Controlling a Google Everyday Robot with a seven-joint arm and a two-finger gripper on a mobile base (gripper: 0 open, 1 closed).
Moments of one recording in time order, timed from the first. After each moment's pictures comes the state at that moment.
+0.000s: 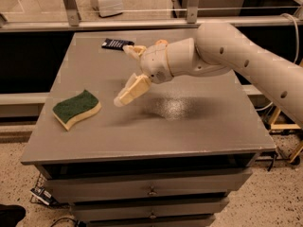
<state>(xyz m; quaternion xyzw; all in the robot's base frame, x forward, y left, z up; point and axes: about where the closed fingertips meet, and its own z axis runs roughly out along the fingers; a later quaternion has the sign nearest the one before) 0.591 0.066 0.893 -0.60 0.57 0.30 0.48</state>
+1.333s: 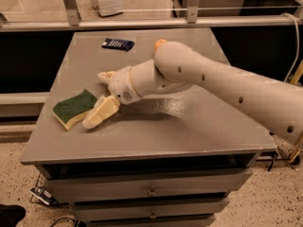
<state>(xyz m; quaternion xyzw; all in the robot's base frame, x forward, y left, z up) 0.566 0.147 0.830 -0.58 0.62 0.35 0.40</state>
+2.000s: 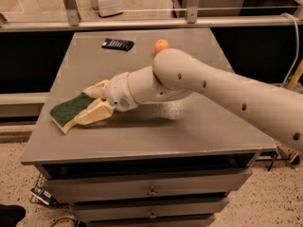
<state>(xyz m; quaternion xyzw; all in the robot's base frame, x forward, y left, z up) 0.540 0.159 0.831 -0.58 0.60 0.37 0.41</state>
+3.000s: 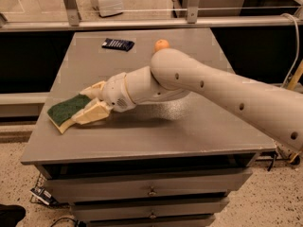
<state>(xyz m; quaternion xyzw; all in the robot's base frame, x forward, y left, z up) 0.536 0.165 0.832 -0.58 0.59 0.37 0.41</state>
